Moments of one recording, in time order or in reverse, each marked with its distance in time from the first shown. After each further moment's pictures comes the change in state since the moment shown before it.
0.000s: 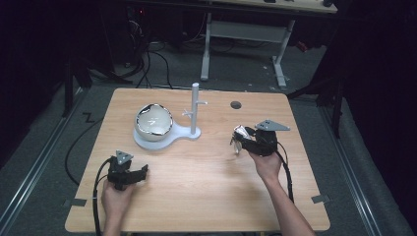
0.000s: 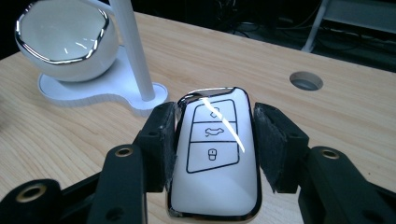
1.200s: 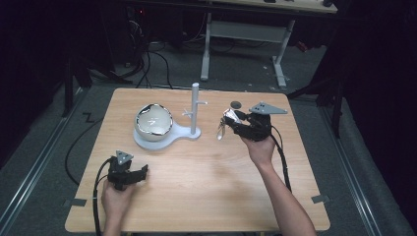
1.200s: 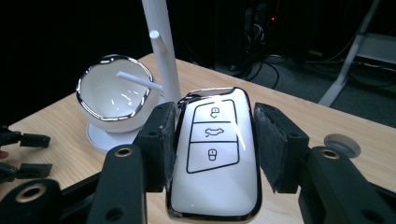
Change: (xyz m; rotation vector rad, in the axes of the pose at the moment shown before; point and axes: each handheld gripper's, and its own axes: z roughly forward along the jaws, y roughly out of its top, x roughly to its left) left arm 0.000 0.000 0.000 0.001 0.004 0.002; right arm 0.014 0.054 0.003 -0.106 0.125 -0.019
